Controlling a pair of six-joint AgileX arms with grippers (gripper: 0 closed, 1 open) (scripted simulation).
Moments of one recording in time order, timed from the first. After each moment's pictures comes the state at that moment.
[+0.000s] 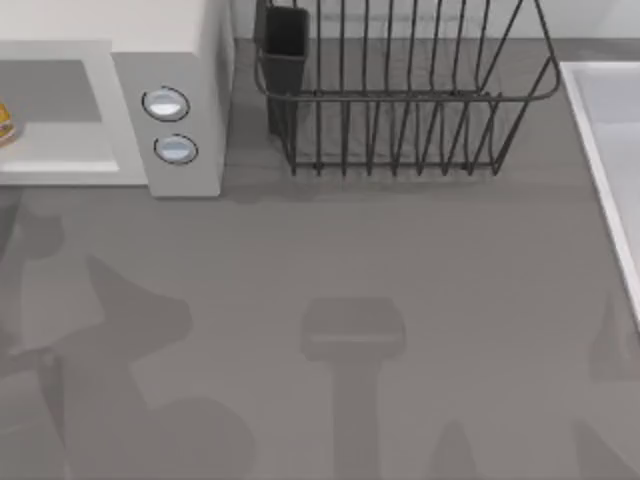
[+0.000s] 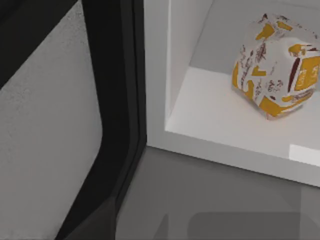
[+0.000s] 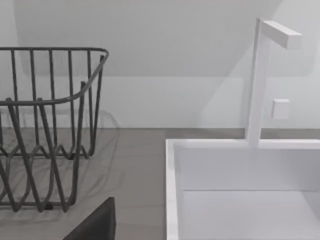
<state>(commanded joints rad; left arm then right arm) 0.25 1.41 0.48 0.49 0.00 0.00 0.00 0.00 0.00 0.00 0.00 0.00</state>
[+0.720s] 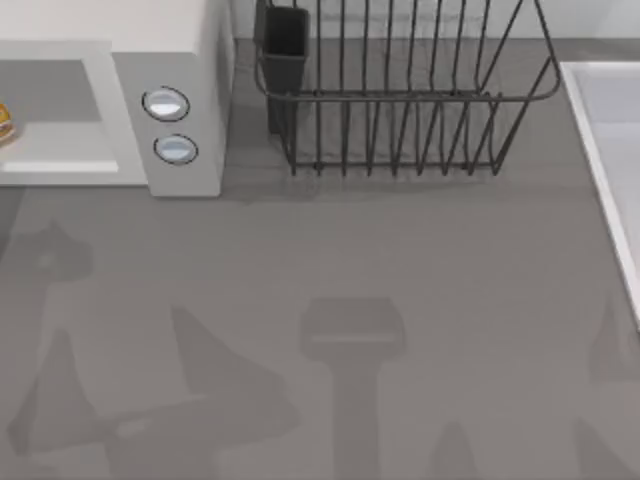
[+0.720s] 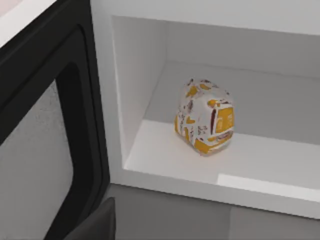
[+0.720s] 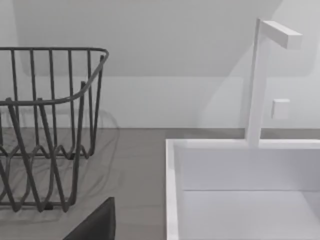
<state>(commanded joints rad) 0.18 0.97 0.34 0.35 0.00 0.00 0.00 0.00 0.00 0.00 0.00 0.00</state>
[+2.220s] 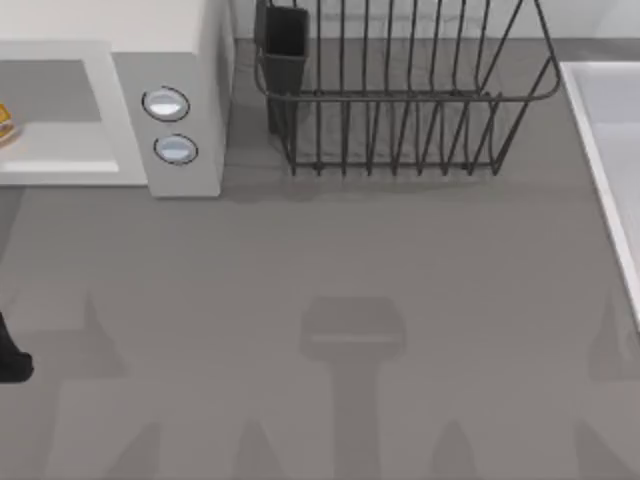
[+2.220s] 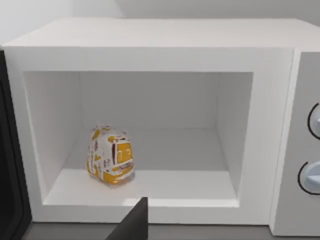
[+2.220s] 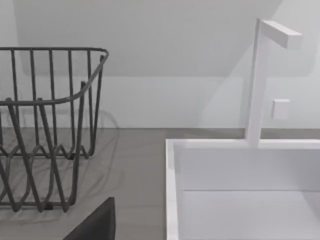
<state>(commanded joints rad) 0.00 0.00 0.00 0.00 0.00 0.00 0.00 0.00 0.00 0.00 0.00 0.00</state>
